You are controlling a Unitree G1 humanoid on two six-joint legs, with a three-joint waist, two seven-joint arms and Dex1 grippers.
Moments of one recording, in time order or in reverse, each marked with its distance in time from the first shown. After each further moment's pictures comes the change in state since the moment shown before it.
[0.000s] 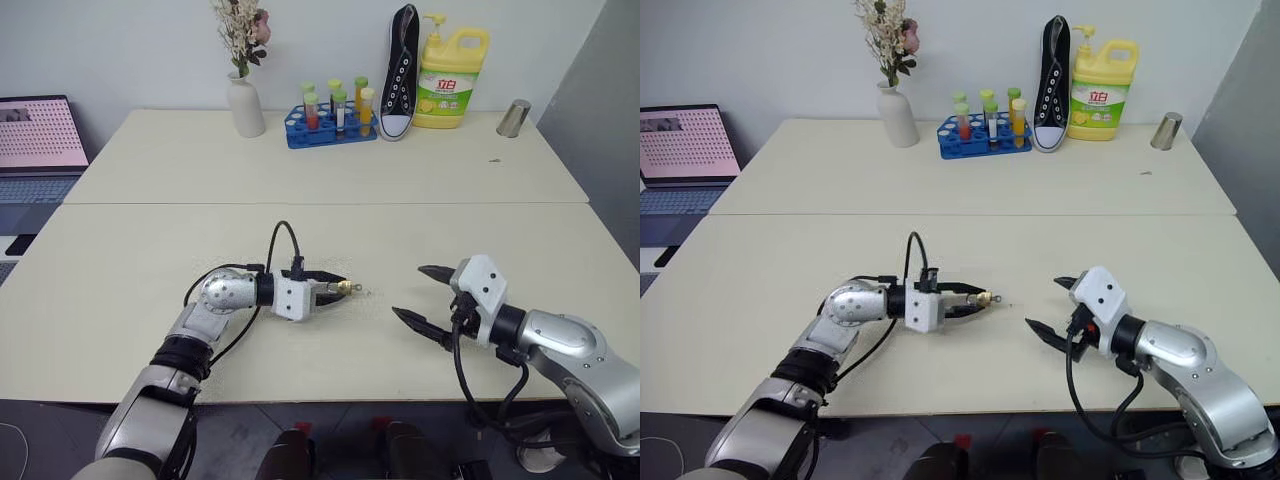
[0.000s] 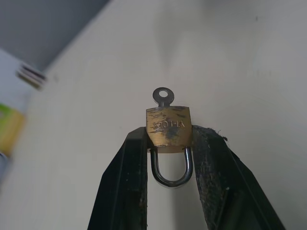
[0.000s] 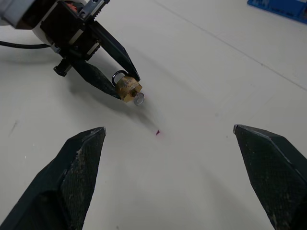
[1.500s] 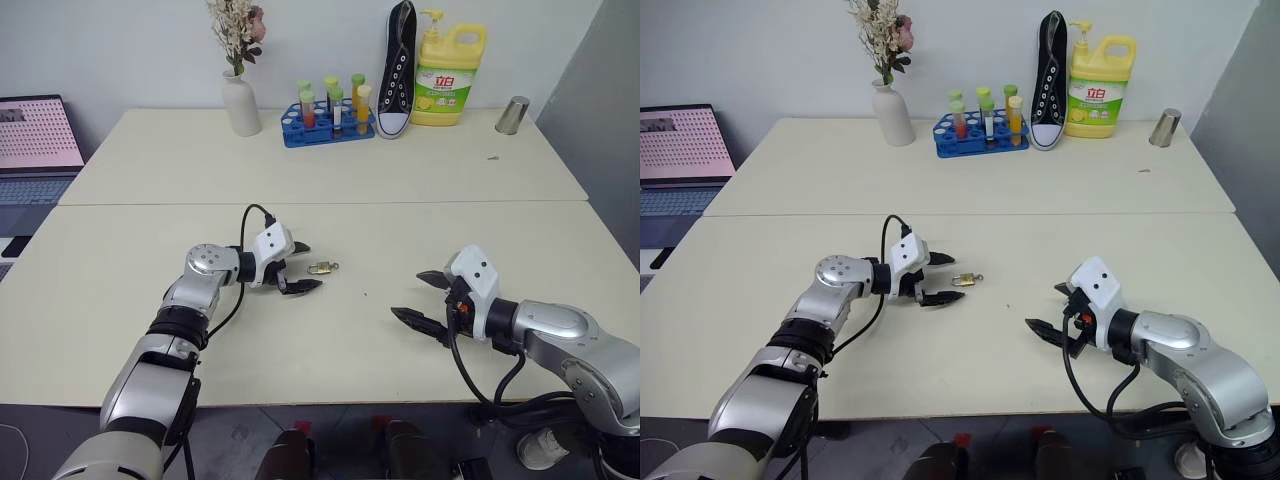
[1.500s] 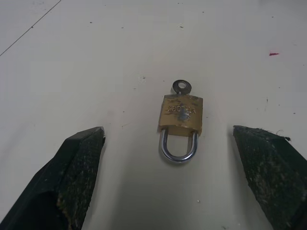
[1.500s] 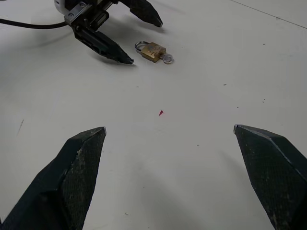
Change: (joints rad) left arm -0.213 -0.029 0.062 0.337 -0.185 0.753 -0.194; right arm -0.110 0.018 -0.028 0.005 0.069 0.309 -0.069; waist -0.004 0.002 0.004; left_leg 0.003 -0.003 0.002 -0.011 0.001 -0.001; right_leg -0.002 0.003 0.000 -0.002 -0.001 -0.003
